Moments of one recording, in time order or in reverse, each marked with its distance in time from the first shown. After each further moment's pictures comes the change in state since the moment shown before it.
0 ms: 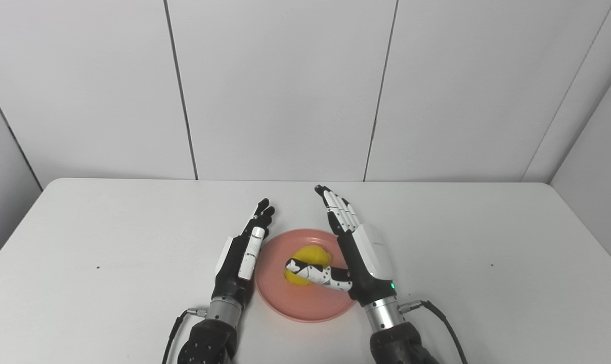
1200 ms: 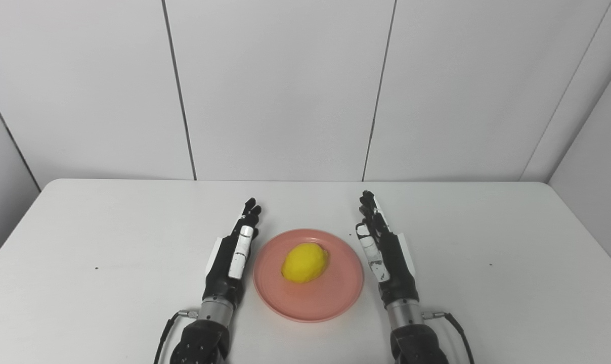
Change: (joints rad) left arm 0.009 0.009 0.032 -0.019 -0.011 0.011 0.013; right arm 0.034 0.083 -0.208 0.049 0.449 0.030 0.188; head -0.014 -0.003
